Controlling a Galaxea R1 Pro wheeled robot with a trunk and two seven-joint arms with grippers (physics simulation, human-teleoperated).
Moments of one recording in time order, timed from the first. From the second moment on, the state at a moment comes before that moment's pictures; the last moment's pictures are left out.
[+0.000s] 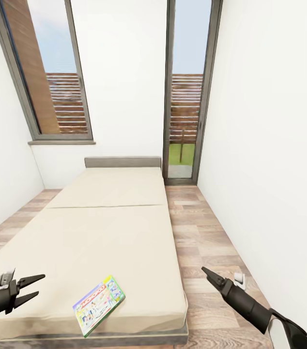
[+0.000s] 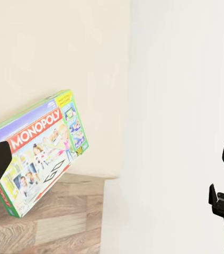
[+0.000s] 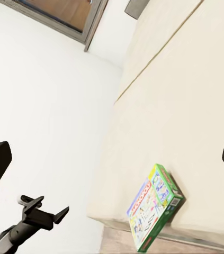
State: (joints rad) left arm -0.48 0.51 0.60 -0.53 -0.02 0.88 -1.34; right arm -0.15 0.05 -0.45 -1.29 -0.44 0.79 0.93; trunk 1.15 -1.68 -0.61
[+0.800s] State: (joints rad) left arm -0.48 0.44 0.59 -0.45 -0.02 0.84 -1.25; right arm -0.16 0.03 -0.45 -1.29 -0.49 0.81 0.92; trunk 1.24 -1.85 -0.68
